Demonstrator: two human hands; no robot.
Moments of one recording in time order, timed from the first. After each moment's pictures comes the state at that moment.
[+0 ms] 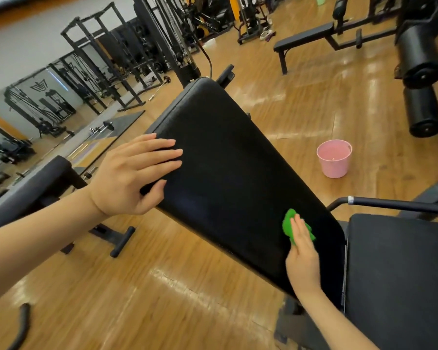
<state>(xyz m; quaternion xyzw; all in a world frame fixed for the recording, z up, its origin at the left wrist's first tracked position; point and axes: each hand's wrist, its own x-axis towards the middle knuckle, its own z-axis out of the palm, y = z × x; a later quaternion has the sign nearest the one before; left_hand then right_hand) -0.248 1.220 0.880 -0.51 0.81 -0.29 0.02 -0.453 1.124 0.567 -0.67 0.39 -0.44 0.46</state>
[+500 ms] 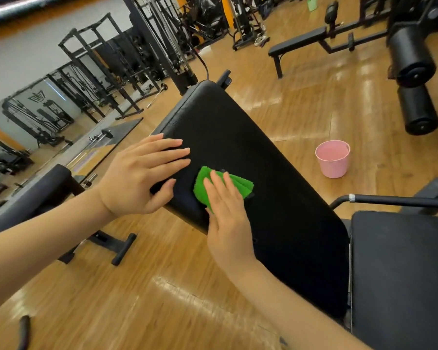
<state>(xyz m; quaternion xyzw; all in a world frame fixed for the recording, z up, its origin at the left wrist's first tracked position) -0.254 1.223 0.884 -0.52 0.81 -0.27 0.05 -0.386 1.178 0.725 -0.74 0.21 -0.55 0.34</state>
